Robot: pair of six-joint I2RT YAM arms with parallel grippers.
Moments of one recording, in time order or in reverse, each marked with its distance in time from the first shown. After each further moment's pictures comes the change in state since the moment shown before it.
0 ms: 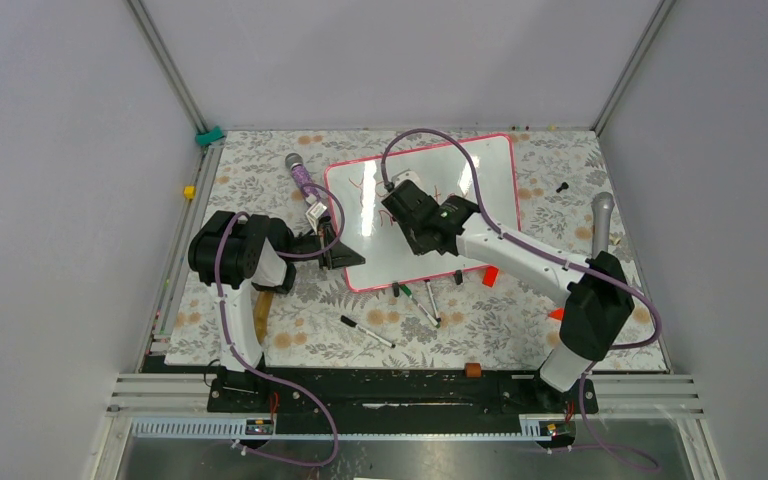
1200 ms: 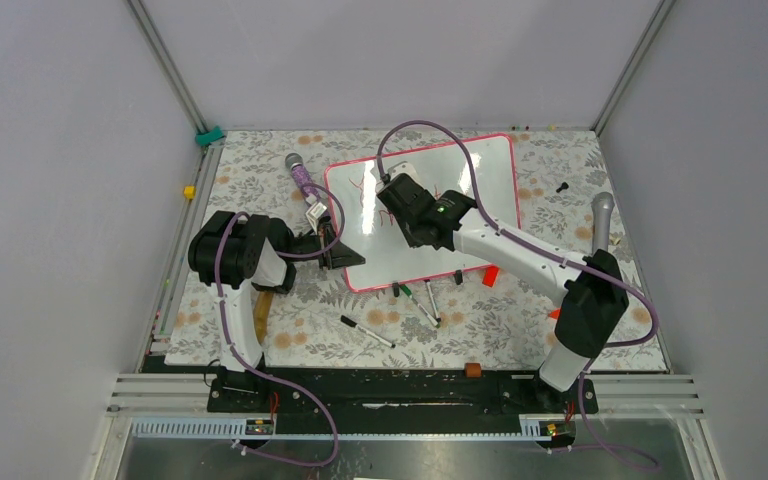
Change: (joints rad) left arm 0.000 0.000 0.000 0.000 0.000 0.002; right arm 0.006 0.024 0.059 -0.002 0.036 -0.003
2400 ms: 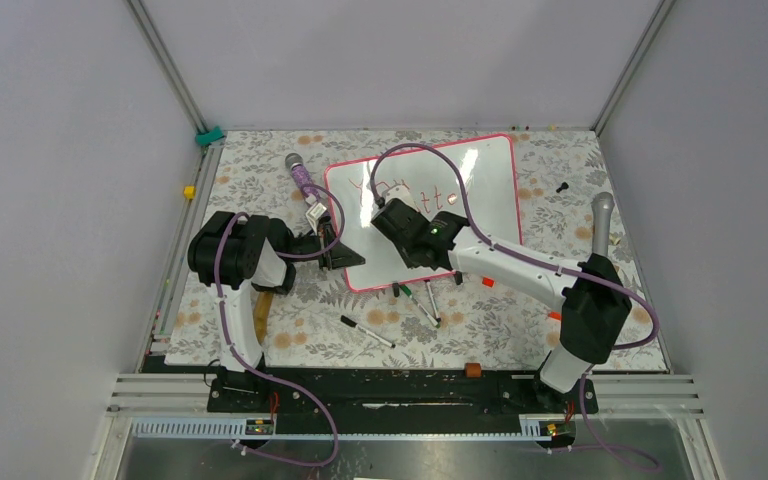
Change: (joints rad) left arm 0.000 -0.005 -0.006 0.000 -0.002 0.011; right arm 0.077 -0.030 -0.129 0.054 0.010 0.034
